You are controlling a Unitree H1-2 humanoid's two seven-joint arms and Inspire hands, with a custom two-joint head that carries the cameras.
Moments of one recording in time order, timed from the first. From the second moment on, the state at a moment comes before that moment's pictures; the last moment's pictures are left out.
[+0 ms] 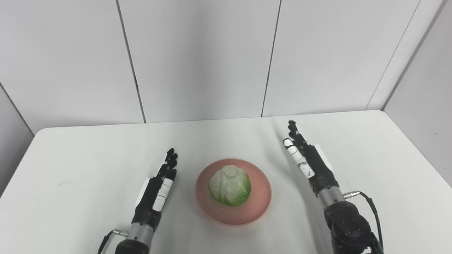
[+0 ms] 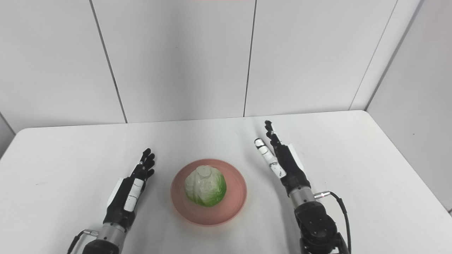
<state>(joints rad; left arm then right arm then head) -0.25 0.02 -0.17 0.28 0.07 -0.13 -0.08 -0.25 -0.17 -0.12 -0.02 -0.04 0.09 0.11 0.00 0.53</state>
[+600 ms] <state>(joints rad) -0.22 0.01 -0.16 0.26 0.11 -0.14 -0.06 -0.16 -0.12 -0.12 -0.05 0.18 0.18 0.12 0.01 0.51</state>
